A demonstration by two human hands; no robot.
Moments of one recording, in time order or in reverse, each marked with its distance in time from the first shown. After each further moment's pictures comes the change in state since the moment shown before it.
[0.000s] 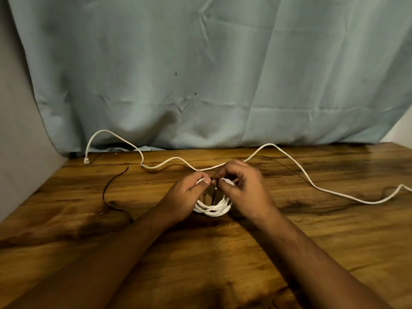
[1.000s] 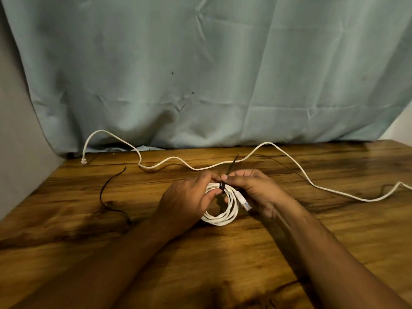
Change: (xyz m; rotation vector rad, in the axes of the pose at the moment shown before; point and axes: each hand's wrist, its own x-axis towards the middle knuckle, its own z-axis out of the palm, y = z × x) left_hand -0.013 0.013 0.010 0.732 0.127 0.414; right_hand 0.003 0.003 -0.024 0.802 -0.247 0.758
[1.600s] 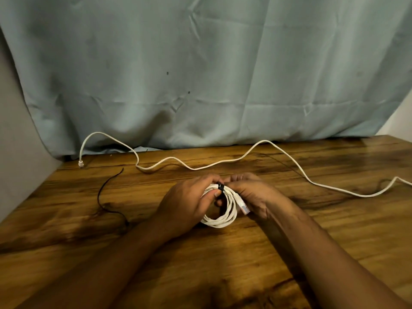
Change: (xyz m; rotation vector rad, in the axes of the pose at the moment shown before) left_hand 0.000 0.005 -0.003 -0.209 -0.130 -0.051; right_hand 0.011 0.013 -0.002 -0.078 0.054 0.119
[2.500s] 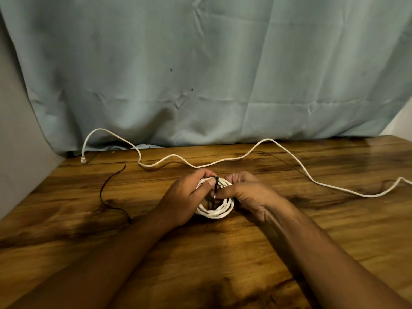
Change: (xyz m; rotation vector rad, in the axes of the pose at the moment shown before) left_hand 0.005 -0.008 -0.003 -0.330 -0.017 -0.222; right_hand -0.008 0.000 0.014 -0.074 -0.085 -0.098
